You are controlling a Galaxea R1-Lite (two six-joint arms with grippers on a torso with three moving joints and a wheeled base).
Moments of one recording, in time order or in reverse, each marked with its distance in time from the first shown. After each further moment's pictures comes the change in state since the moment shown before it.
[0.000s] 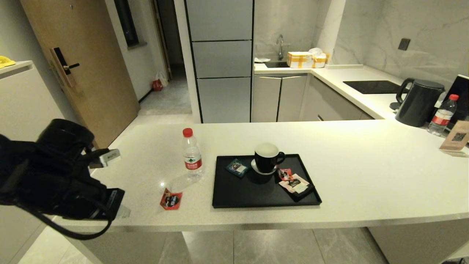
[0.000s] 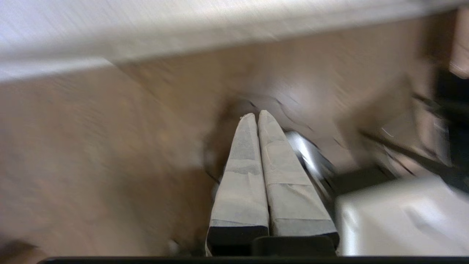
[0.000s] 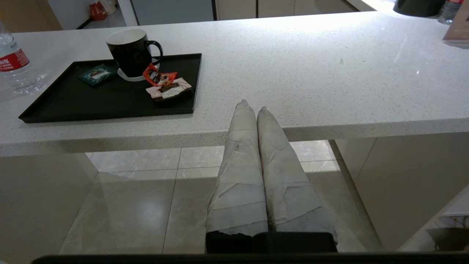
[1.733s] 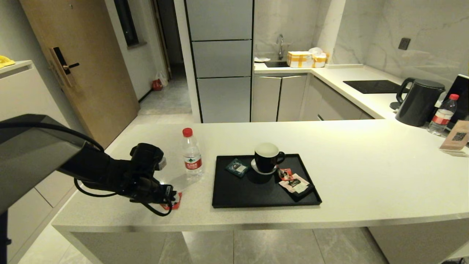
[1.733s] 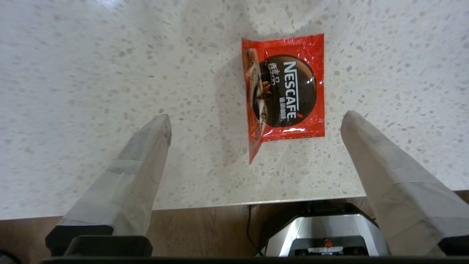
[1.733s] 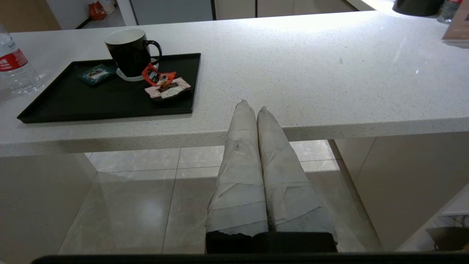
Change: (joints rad) left arm -0.085 0.540 -0.070 -0.544 0.275 -0.044; right arm 0.000 0.000 0.000 0.000 0.000 0.000
